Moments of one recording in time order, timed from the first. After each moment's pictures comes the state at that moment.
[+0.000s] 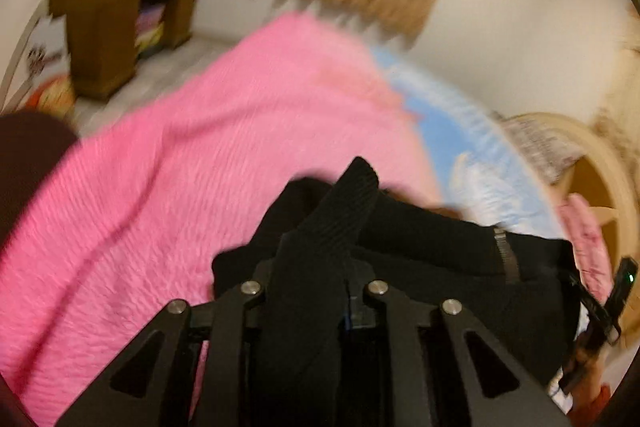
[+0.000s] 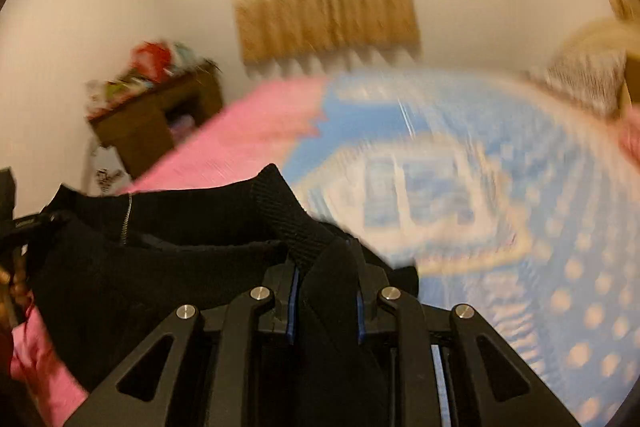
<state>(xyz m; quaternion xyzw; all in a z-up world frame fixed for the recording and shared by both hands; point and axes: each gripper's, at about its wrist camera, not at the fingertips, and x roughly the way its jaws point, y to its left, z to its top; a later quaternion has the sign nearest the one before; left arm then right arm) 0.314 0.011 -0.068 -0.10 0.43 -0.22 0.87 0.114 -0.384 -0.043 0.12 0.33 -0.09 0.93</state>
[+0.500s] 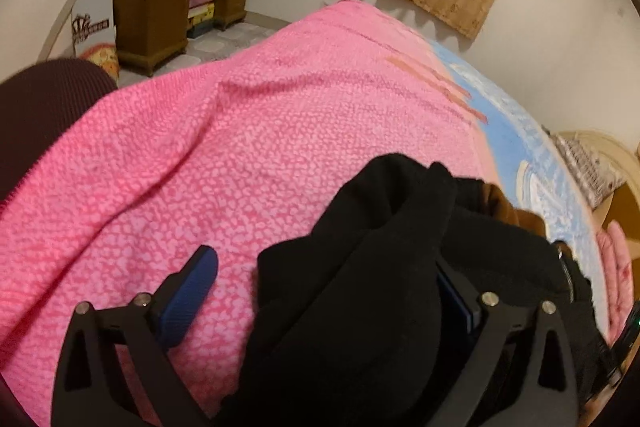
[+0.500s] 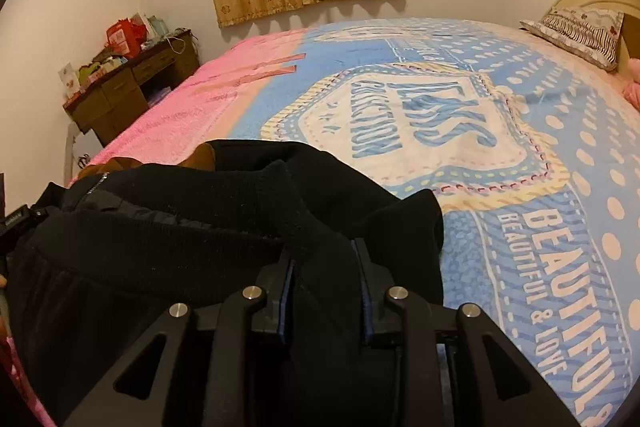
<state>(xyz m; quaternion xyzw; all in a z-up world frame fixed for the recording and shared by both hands) 0.317 0.020 -0.095 -0.10 0.44 -0.14 0.88 0.128 -0.392 -0.088 0.13 0.36 -0.09 0.92</state>
